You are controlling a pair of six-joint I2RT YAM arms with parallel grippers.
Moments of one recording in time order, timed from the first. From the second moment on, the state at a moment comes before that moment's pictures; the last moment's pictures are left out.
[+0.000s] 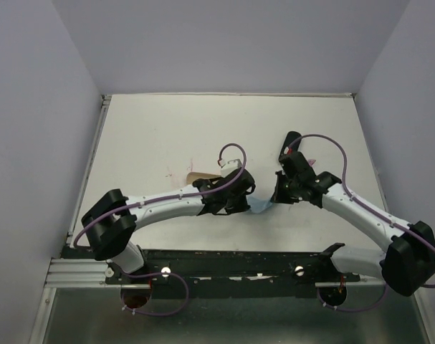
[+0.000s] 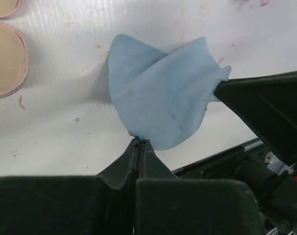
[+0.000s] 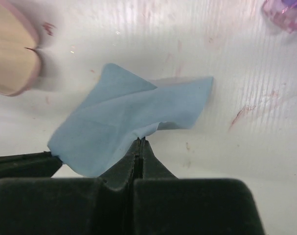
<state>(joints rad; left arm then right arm) -1.06 1.60 1.05 -0.39 -0.15 -1.12 0.56 1.21 0.76 -0.59 0.02 0.62</state>
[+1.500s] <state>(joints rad) -0.86 1.74 1.28 -0.45 -0.06 -0.98 0.54 1.35 0.87 -0.54 0.17 0.73</state>
